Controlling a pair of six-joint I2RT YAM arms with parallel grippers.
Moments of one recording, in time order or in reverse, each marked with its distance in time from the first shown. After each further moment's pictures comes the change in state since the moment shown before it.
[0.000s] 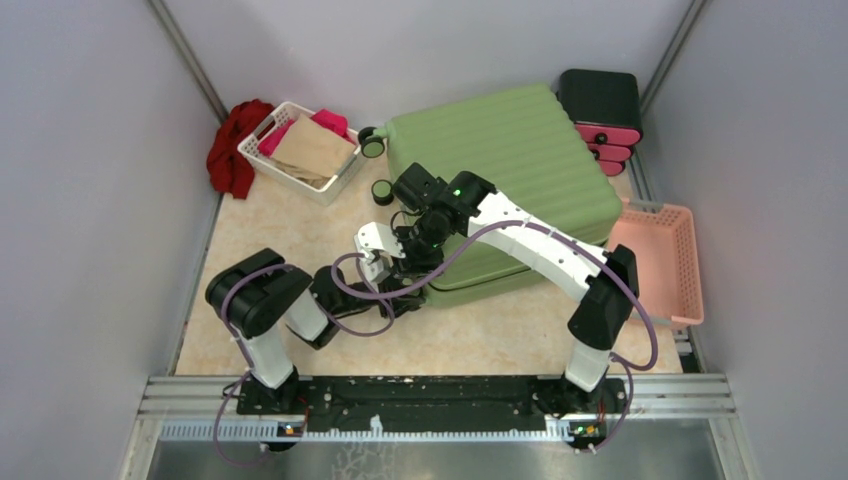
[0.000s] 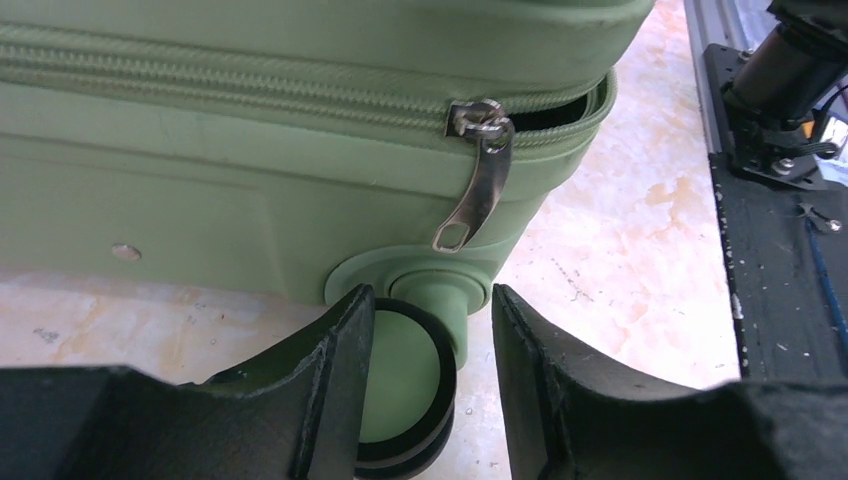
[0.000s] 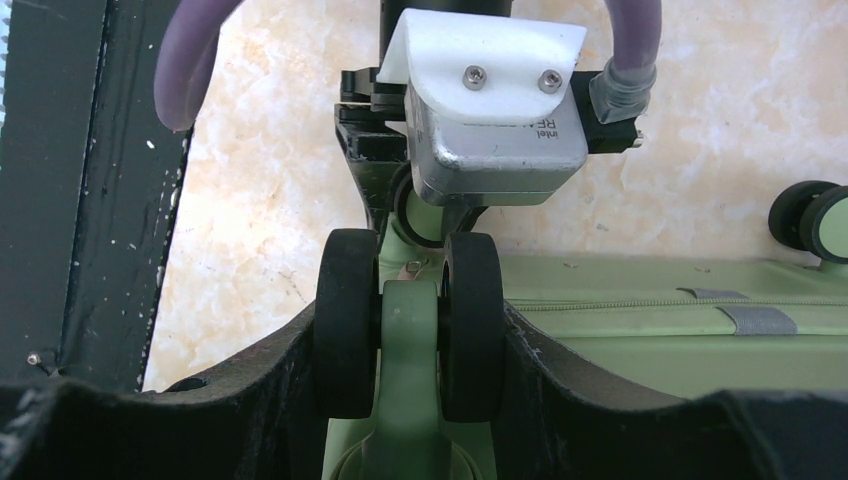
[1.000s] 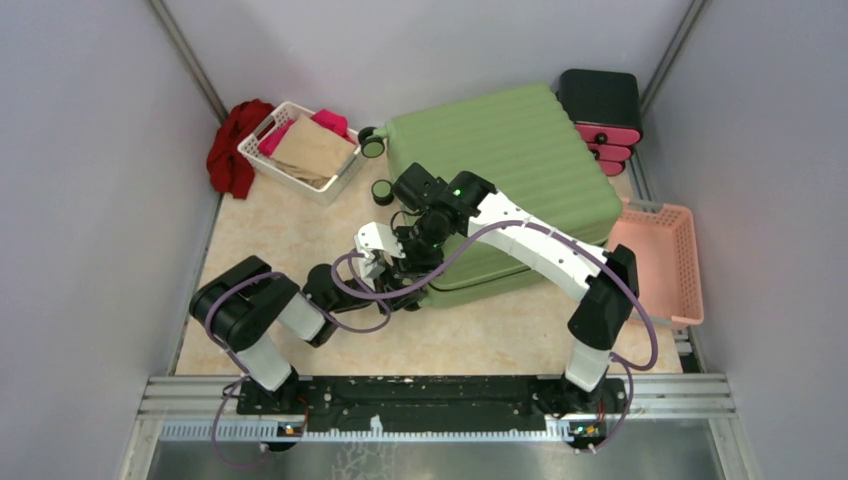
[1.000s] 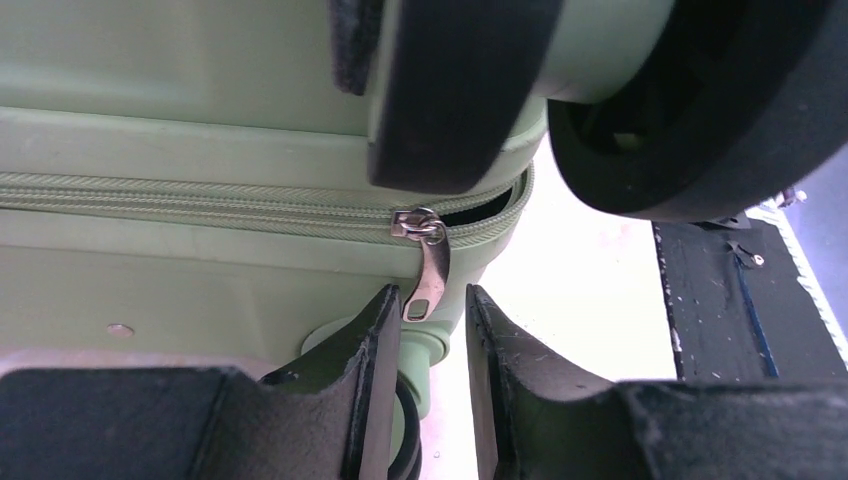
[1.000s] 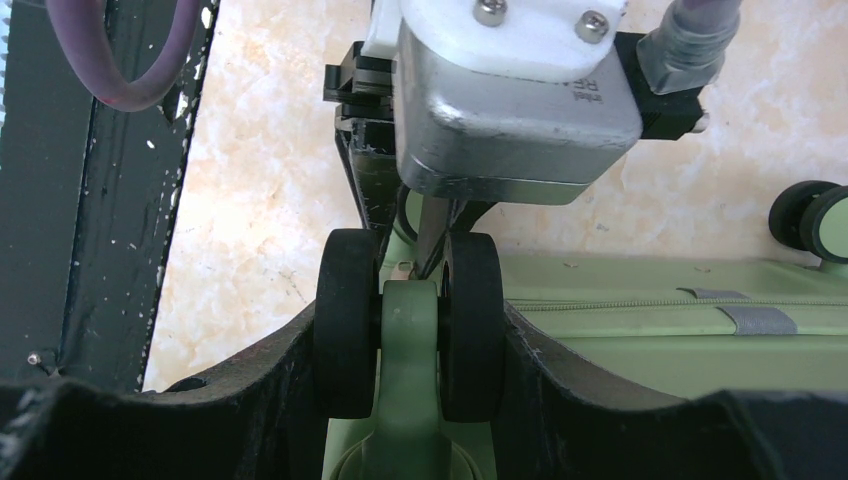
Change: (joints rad) left arm 0.002 -0.109 0.012 0.000 0.077 -0.084; right arm 0.000 0.000 0.000 -0.001 0.000 0.000
